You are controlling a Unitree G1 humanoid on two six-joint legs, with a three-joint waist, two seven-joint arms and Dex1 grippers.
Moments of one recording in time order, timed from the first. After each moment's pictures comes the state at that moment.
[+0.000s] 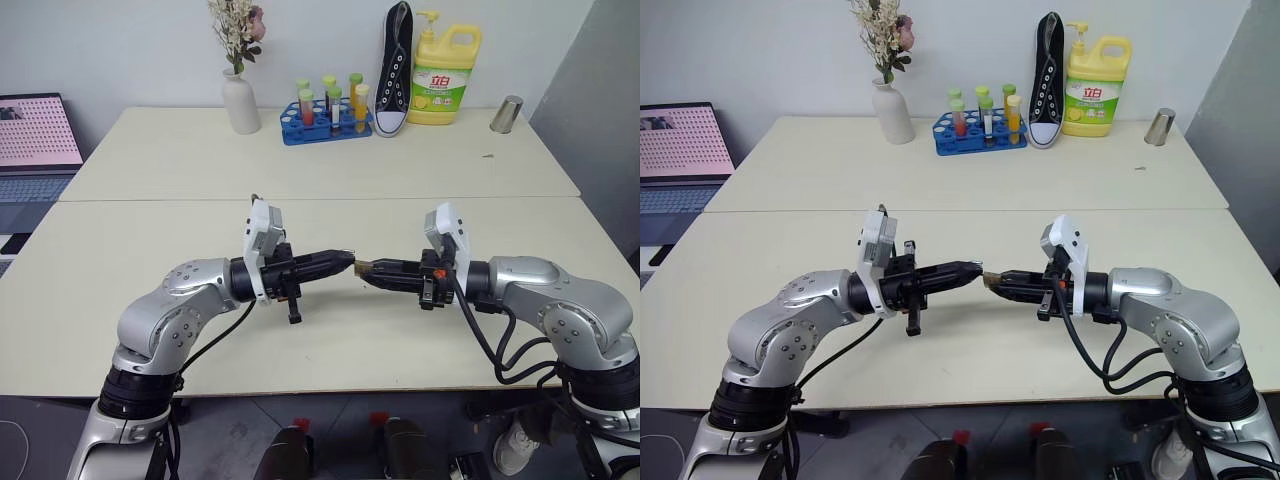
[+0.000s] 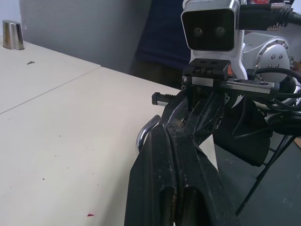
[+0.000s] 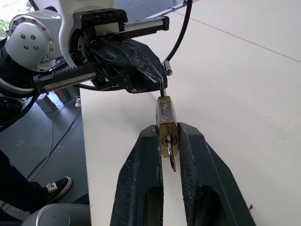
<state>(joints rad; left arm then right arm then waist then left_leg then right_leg) -0.41 0.55 -0.03 -0.30 -0.77 0.64 -0.93 -0.48 -0.61 0.07 -0.45 0.80 0.94 0.74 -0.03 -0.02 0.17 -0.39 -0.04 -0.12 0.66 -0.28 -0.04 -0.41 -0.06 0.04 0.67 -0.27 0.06</state>
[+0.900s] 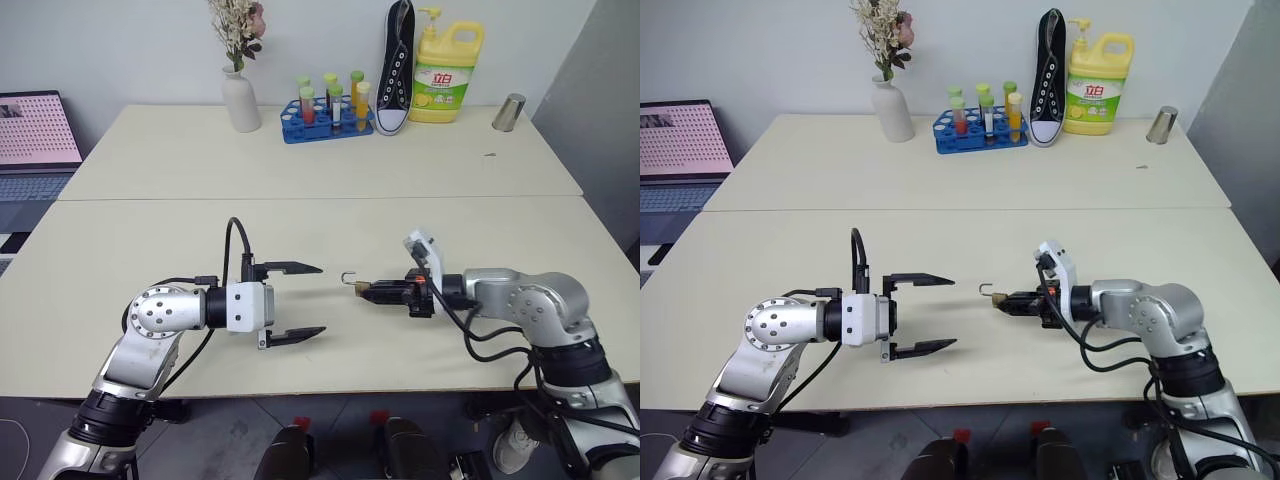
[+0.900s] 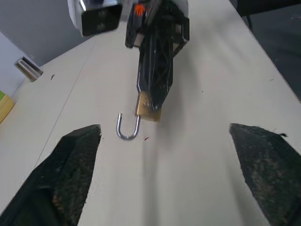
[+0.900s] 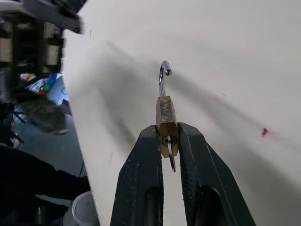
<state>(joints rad) -0.24 0.68 -0.10 -0.15 -0.23 -0.25 -1.14 -0.58 -0.49 0.14 -0.09 0.78 1.20 0.65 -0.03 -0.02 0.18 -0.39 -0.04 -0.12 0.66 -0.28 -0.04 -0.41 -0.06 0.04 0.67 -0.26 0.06</state>
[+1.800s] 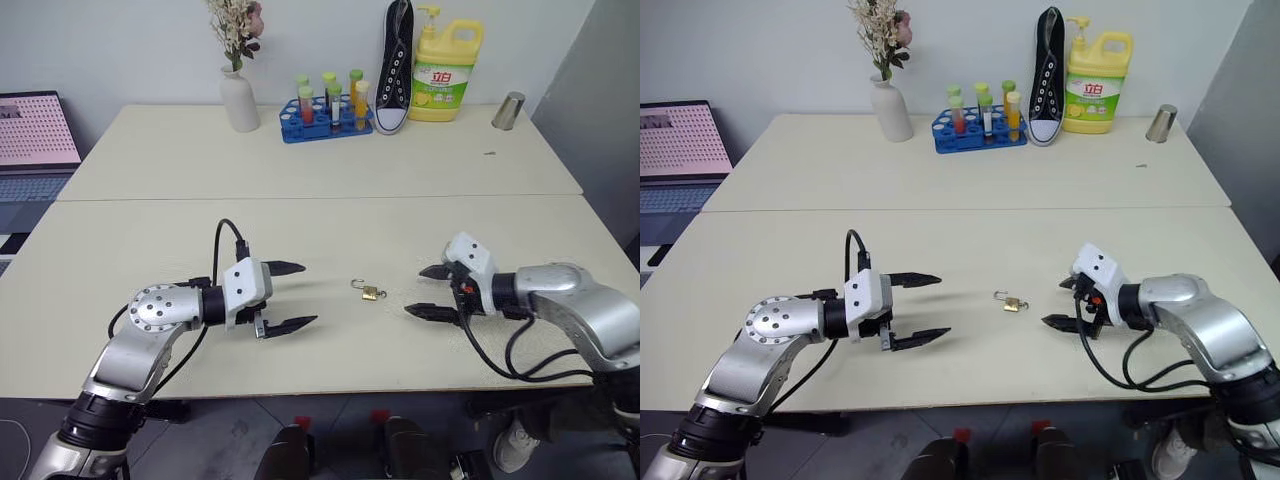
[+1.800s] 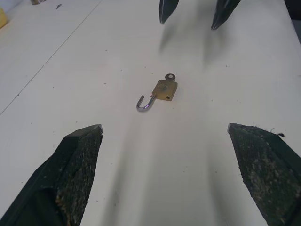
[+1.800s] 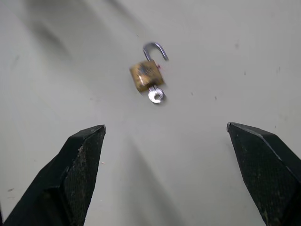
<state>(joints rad) -0.21 0.74 -0.08 -0.21 -0.30 0.13 -1.06 -0.31 -0.87 0.10 -0.44 0.46 0.76 0.89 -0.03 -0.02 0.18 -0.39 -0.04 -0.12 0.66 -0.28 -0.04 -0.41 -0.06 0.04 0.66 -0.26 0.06</state>
